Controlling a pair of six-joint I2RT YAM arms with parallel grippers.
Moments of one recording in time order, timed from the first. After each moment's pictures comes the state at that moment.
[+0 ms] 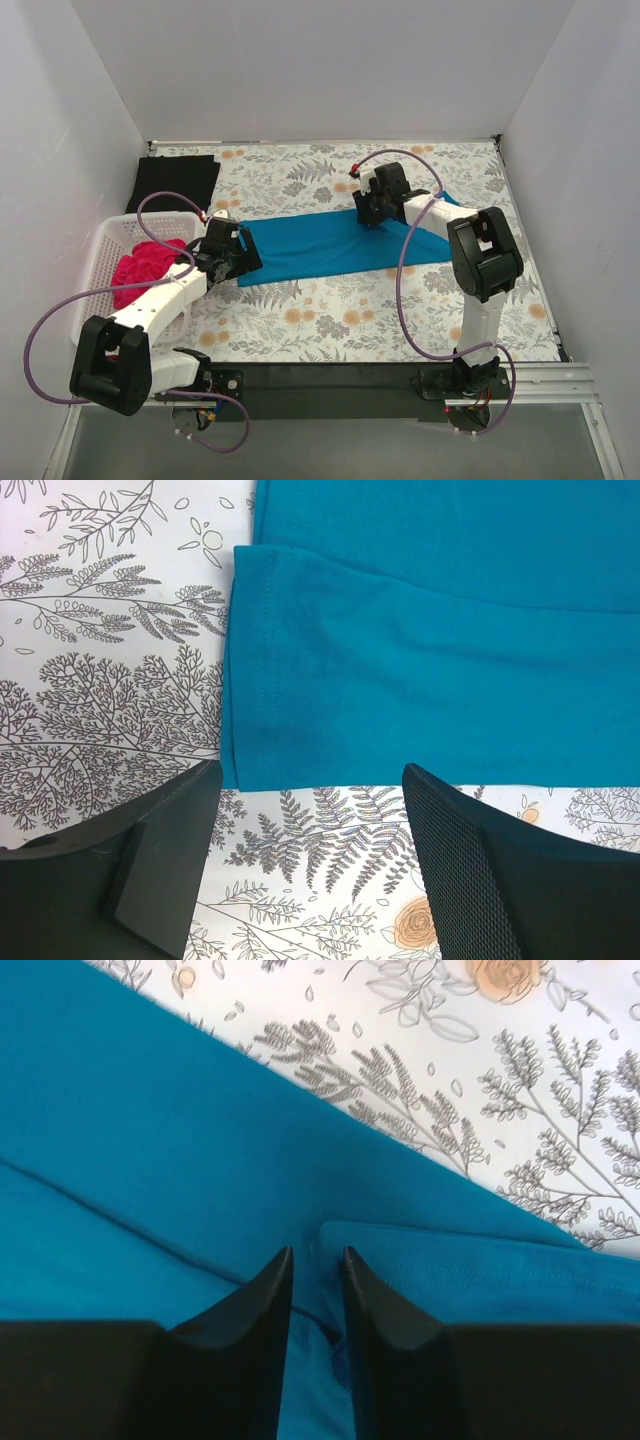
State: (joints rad) left arm -0.33 1.22 0.68 -0.37 -0.15 -0.60; right arm 0.42 1.96 1.30 -0.15 -0.24 -0.14
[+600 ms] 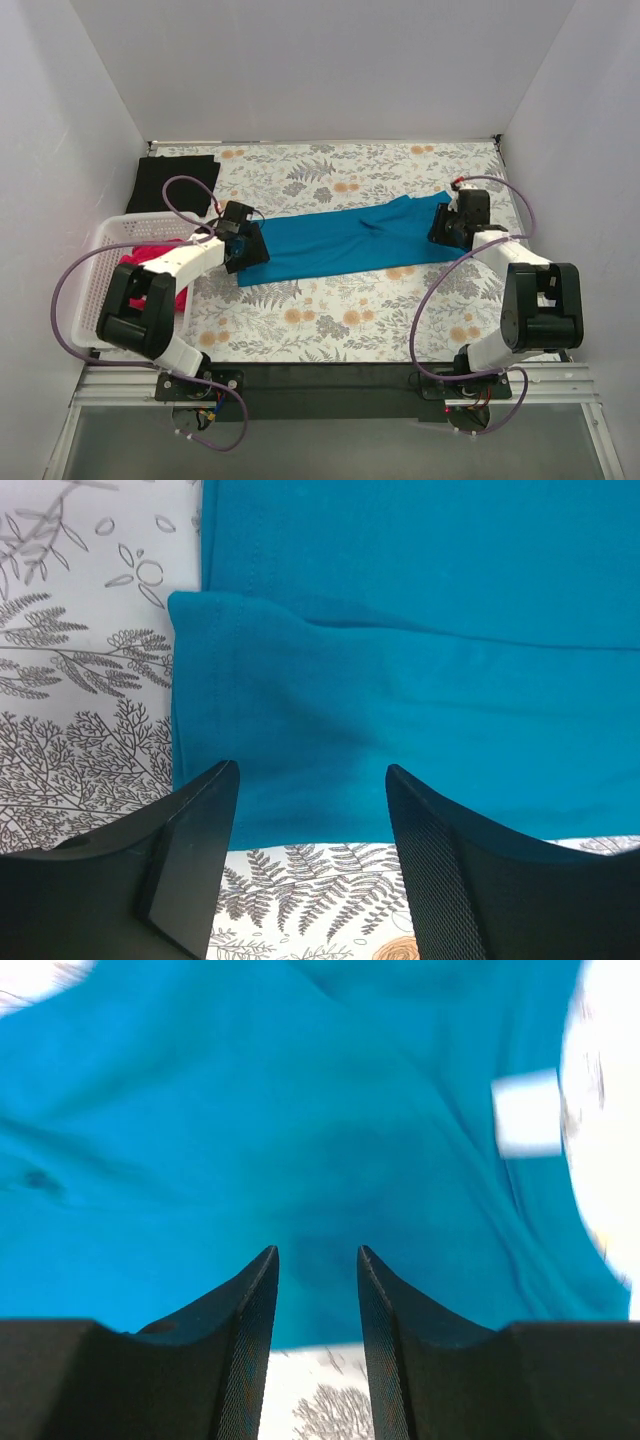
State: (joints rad) left arm -0.33 1.50 0.85 -0.40 -0.11 -0.62; right arm 0.07 1.51 0.86 -0.12 -0.12 0.18
